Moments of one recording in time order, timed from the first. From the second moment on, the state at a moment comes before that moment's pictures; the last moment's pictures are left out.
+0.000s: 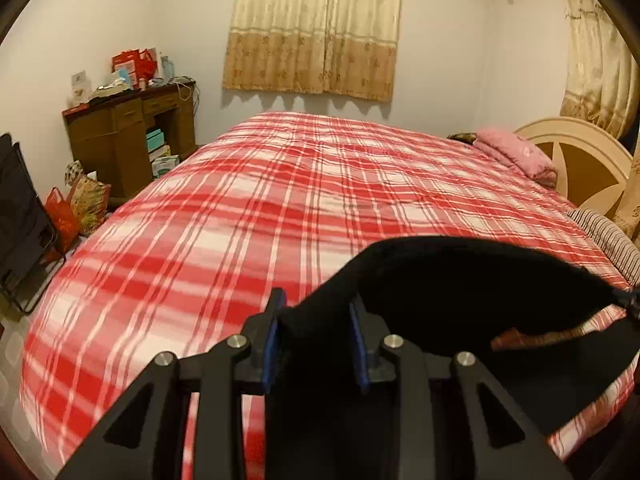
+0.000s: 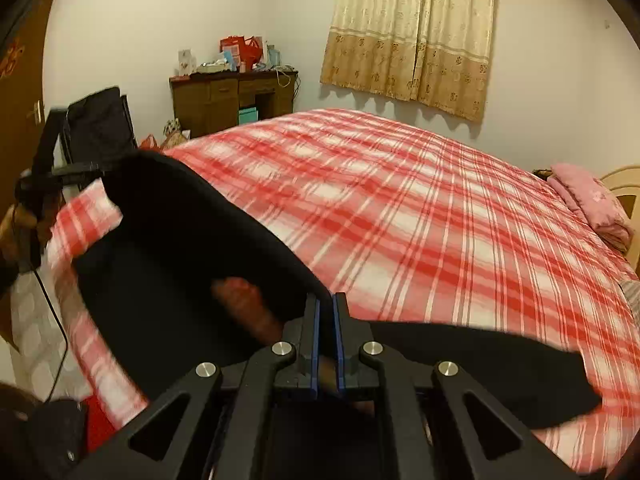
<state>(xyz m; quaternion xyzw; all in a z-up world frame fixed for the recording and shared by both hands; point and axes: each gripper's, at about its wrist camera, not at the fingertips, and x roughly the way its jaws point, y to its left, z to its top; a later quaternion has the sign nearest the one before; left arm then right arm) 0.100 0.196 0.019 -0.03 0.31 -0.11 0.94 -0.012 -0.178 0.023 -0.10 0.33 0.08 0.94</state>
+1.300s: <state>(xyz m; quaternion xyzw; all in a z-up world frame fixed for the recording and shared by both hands) 0.060 0.139 -0.028 -0.02 0.34 -0.06 0.94 0.016 -0.156 -0.024 0.15 0.36 0.17 0.91</state>
